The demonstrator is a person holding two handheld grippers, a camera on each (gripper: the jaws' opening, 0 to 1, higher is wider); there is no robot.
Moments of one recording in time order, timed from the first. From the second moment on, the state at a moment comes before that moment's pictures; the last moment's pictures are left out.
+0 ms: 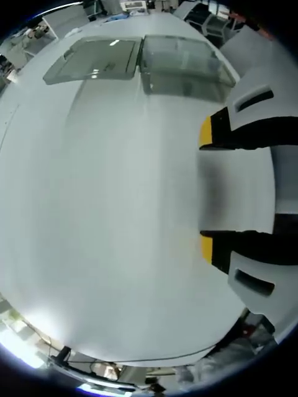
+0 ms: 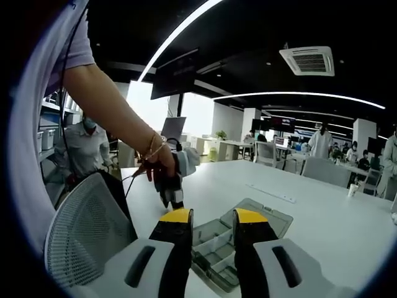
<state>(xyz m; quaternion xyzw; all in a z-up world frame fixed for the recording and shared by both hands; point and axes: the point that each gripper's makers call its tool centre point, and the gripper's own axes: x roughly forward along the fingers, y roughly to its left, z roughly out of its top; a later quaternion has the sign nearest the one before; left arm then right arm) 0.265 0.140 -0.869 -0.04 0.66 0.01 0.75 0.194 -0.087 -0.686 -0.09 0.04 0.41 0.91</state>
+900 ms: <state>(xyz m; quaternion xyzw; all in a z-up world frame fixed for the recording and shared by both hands) 0.265 0.151 -0.869 0.00 0.66 0.02 0.75 0.195 -0.090 -0.685 -0.09 0.04 0.40 0.91</state>
